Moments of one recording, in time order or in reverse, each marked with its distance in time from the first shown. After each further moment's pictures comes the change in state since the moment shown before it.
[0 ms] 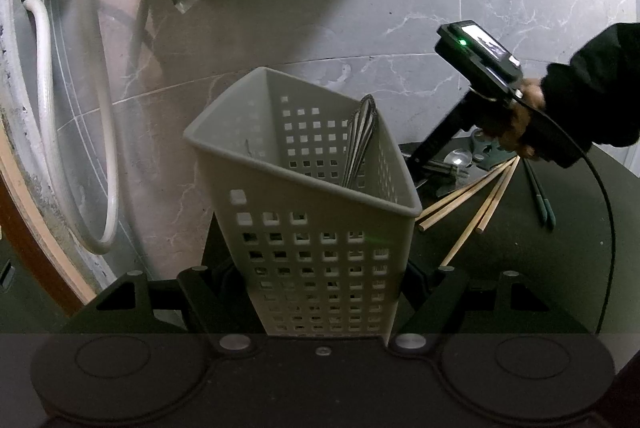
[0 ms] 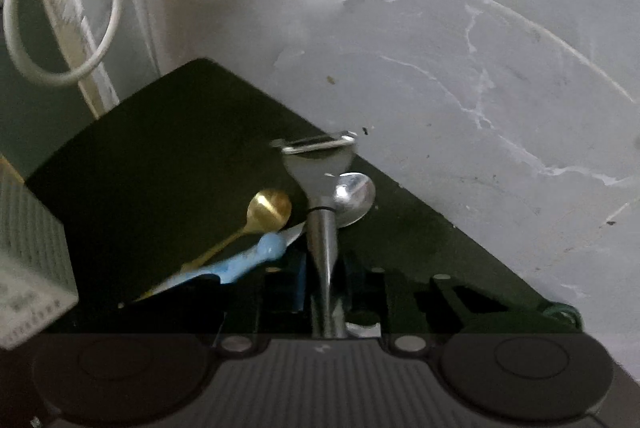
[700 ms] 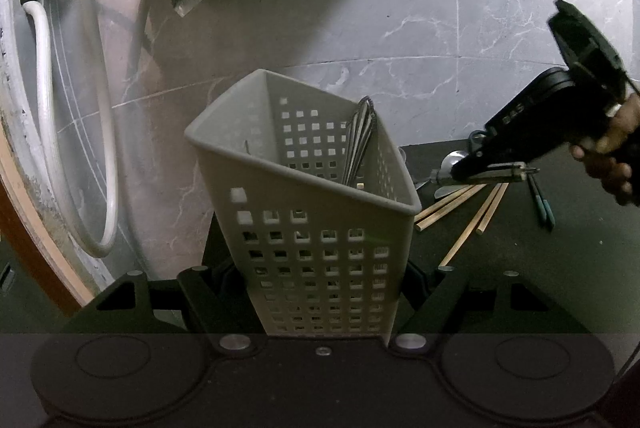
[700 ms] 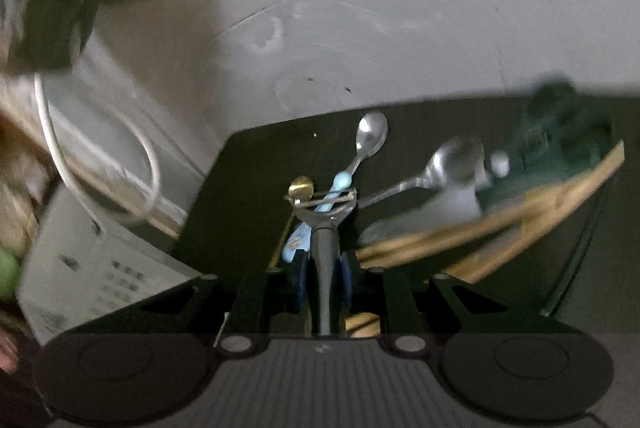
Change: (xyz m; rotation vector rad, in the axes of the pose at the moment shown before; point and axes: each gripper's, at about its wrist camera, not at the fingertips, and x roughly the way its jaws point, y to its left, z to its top) left arm 0.000 -0.001 -0.003 0.002 -0.014 0.000; right arm -0.088 -0.024 -0.090 0.704 -0.129 0.315
